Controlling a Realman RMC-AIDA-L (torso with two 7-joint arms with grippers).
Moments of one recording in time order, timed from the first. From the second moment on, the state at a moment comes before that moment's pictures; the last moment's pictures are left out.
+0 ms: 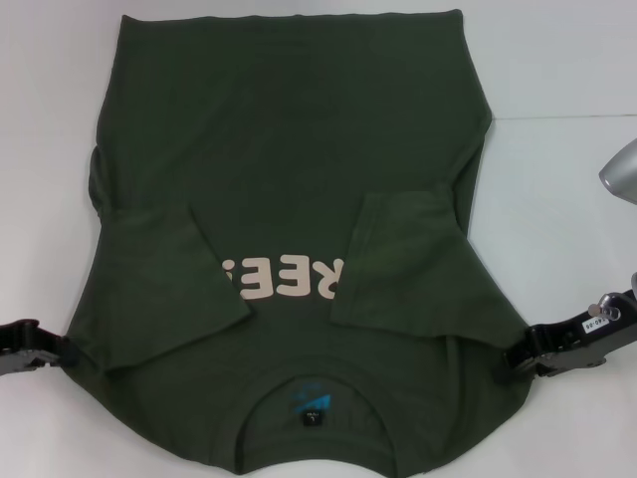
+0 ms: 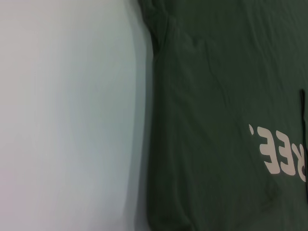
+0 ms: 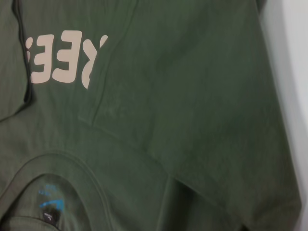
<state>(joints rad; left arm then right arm) -0.53 -2.03 0.41 0.90 2.61 1.61 -2.43 0.72 2.00 -0.80 -0.64 -2.59 -1.49 2.58</state>
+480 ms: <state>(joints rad) -0.53 -2.03 0.41 0.90 2.61 1.61 -2.43 0.72 2.00 -0.81 -0.64 -2.58 -1.49 2.57</state>
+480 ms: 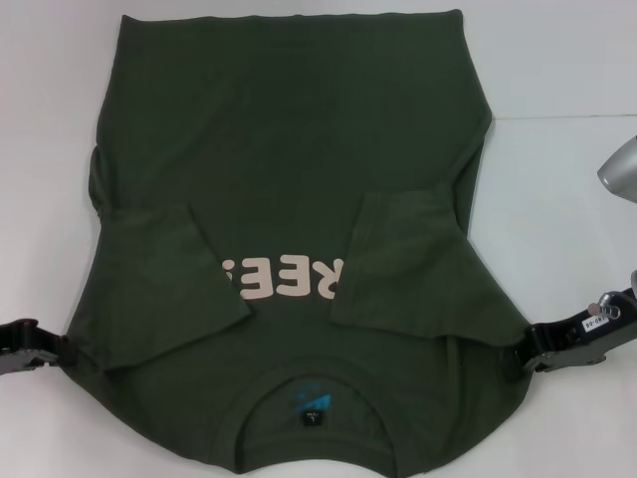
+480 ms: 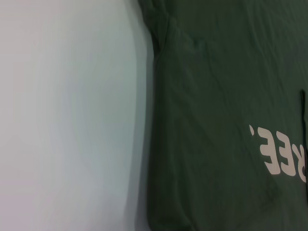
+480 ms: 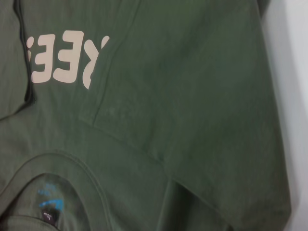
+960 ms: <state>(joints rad) -0.53 -2.01 0.33 0.90 2.61 1.76 -2.40 0.72 1.95 -0.80 -0.65 -2.57 -1.66 2.47</state>
